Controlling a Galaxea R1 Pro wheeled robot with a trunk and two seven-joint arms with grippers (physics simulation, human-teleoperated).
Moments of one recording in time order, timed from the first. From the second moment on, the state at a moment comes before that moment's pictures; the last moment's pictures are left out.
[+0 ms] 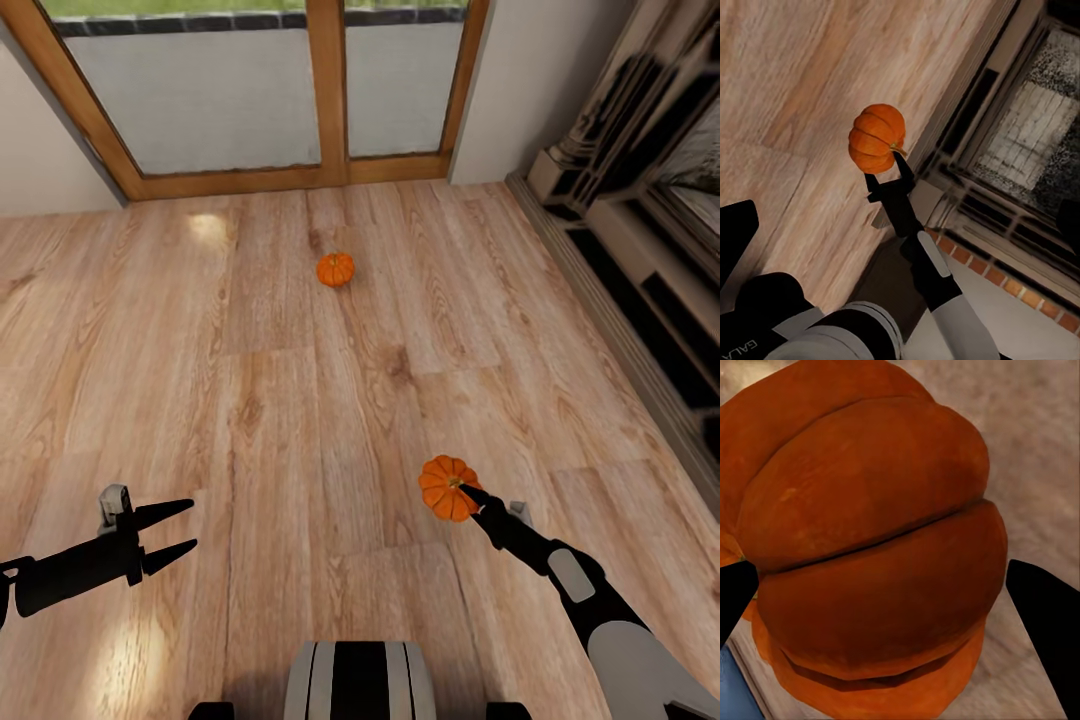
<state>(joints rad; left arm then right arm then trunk) -0.21 0.61 0.01 -1.40 1.83 1.04 -0.17 -0.68 -0.11 -0.36 -0.50 -0.67 0.53 0.58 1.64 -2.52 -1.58</state>
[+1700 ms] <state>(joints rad) -0.26 0.41 0.01 -1.40 1.16 1.02 0.72 -0.45 -0.10 -0.24 -1.27 -0.66 0.85 0.52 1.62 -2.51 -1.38</state>
